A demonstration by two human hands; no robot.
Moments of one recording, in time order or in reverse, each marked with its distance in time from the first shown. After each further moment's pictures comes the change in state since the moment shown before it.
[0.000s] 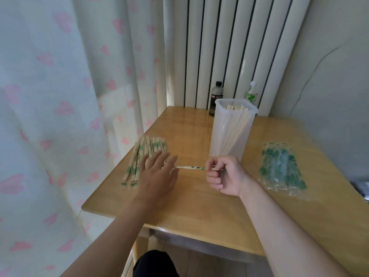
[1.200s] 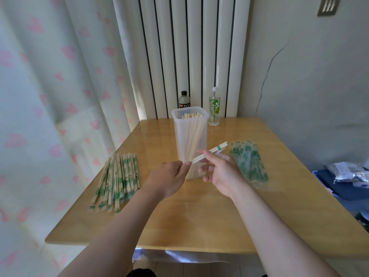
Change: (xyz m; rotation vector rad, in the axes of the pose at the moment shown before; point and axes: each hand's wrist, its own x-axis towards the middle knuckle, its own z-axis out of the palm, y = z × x) left_hand 0.076 0.117 -0.012 -0.425 -0.521 -0.065; right_hand -0.041 -0.022 -0.064 0.025 0.237 -0.418
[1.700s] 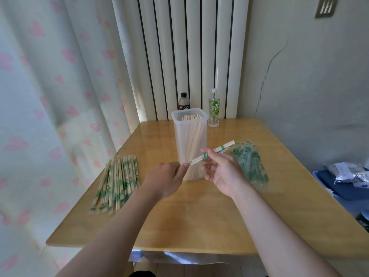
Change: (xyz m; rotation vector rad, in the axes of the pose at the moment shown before) left_hand -0.003 -0.004 -0.007 0.069 0.027 0.037; right_hand 0.000 -0.002 -0.002 0.062 0.020 -0.008
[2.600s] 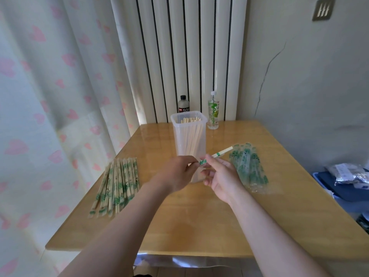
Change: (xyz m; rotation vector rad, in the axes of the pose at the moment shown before) left_hand 0.018 0.036 -0.012 -0.121 -0.089 0.084; right_hand -0.004 0.009 0.002 0.008 0.080 0.017
